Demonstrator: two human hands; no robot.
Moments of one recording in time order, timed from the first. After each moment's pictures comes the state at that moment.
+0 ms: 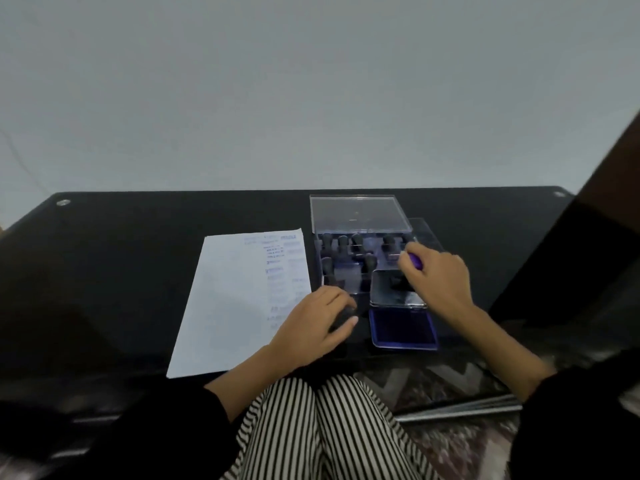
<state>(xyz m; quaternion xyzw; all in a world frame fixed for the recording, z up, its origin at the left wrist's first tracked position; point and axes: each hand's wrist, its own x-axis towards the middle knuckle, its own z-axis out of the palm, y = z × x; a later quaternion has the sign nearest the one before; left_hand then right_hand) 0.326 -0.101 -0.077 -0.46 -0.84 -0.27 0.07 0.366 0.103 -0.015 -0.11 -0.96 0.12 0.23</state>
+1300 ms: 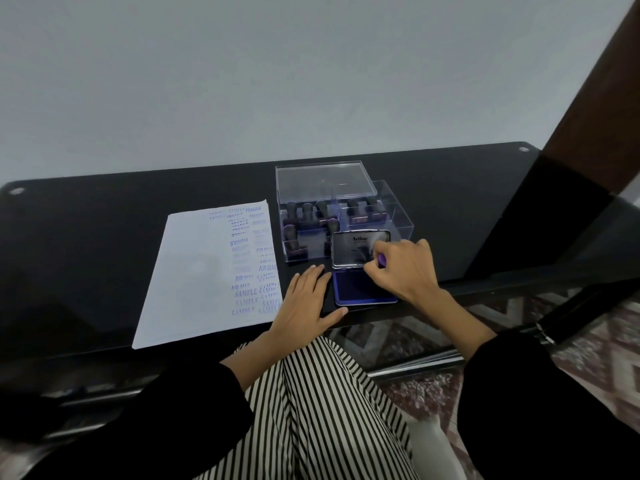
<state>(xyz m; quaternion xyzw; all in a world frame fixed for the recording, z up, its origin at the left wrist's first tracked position) 0.353 -0.058 -0.123 -0.37 -0.91 -0.16 -0.02 0.391 0.133 -0.069 -0.09 -0.98 0.05 0.18</state>
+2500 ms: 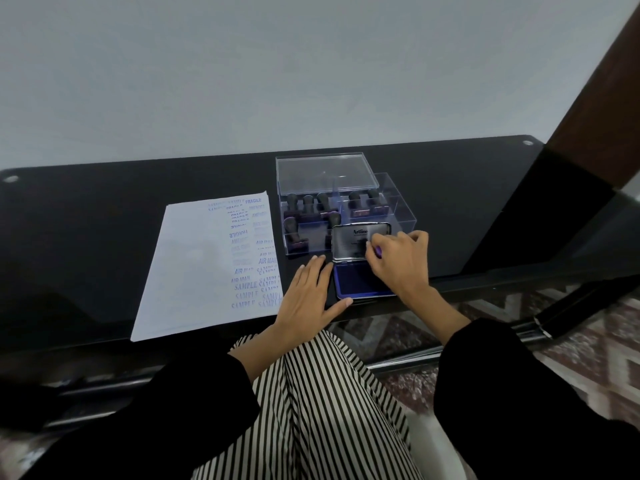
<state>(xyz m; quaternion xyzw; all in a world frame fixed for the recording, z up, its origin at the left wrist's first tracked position) 0.352 -0.052 -0.127 -0.36 -0.92 -0.14 0.00 0.377 0.126 -0.088 -0.11 -0.96 -0.01 0.25</state>
